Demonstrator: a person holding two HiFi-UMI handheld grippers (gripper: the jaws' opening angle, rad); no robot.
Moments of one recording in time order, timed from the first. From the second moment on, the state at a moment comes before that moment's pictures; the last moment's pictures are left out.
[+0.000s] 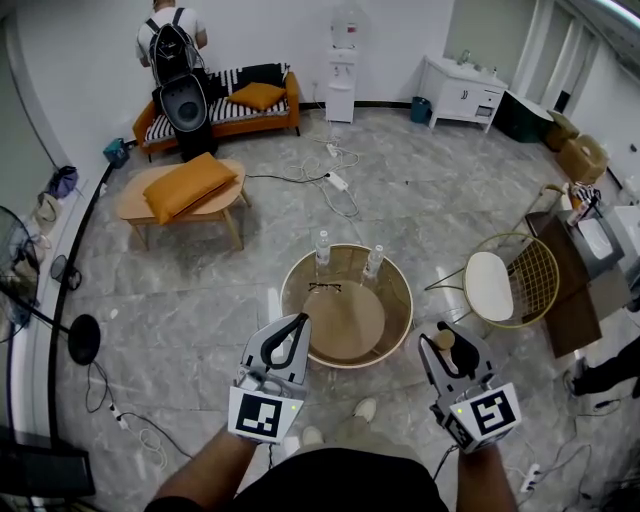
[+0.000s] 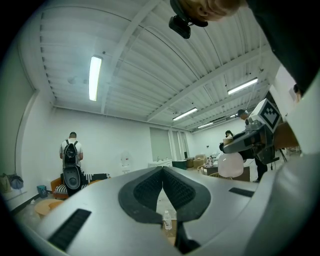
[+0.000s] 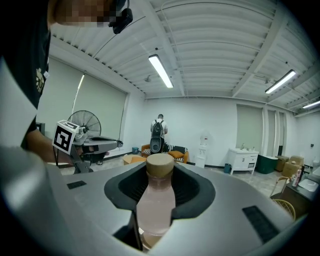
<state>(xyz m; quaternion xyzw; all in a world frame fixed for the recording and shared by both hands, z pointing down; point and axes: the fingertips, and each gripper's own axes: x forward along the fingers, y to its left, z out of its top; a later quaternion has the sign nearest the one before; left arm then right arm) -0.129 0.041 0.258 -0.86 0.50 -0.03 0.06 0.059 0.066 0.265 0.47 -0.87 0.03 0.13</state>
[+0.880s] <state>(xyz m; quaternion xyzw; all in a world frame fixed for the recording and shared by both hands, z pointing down) -0.108 0.007 0.268 -0.85 0.52 -0.05 0.06 0.079 0.024 0.268 0.45 -0.88 0.05 0.11</state>
